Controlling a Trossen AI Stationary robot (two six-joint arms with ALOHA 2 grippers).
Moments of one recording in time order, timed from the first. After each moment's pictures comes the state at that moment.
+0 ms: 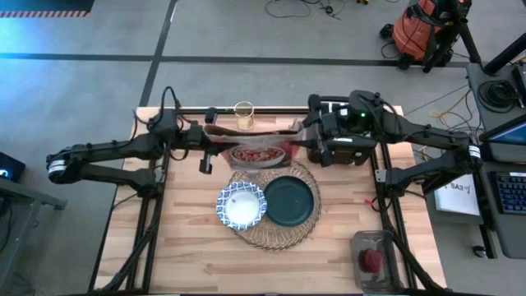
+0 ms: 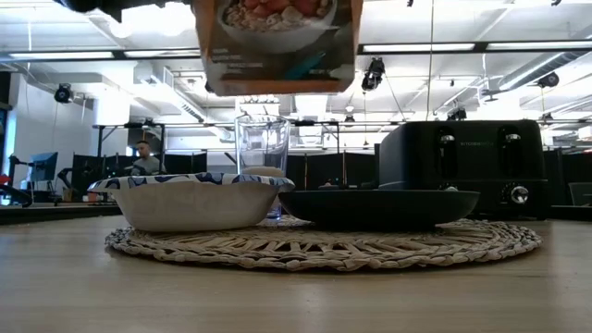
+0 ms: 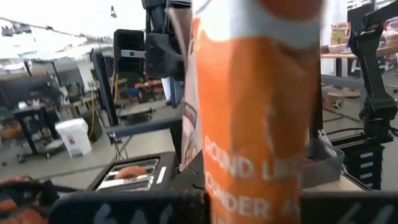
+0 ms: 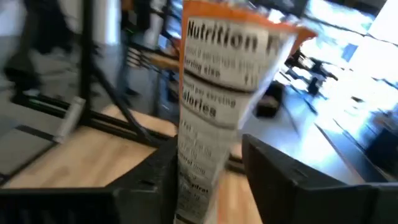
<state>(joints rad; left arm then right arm) 0.27 0.98 0.77 0.34 0.38 0.16 -0.24 1.20 1.27 -0.14 -0.39 -0.31</state>
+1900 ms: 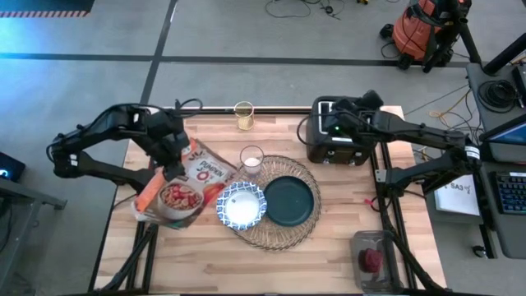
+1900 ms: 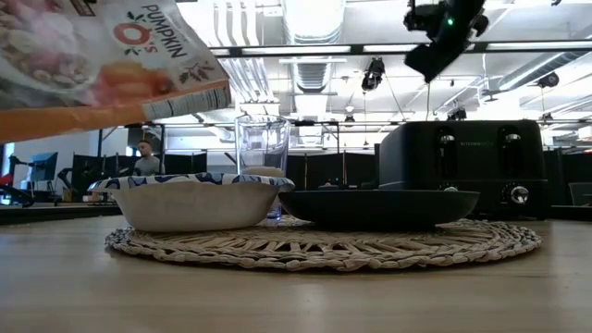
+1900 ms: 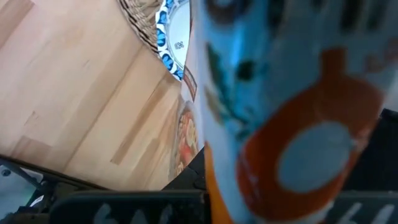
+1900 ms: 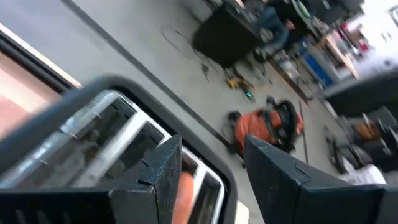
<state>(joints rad) 0.20 1.08 1.45 -1.56 0.35 -0.50 -0.31 1.22 1.20 -1.01 1.02 0.22</state>
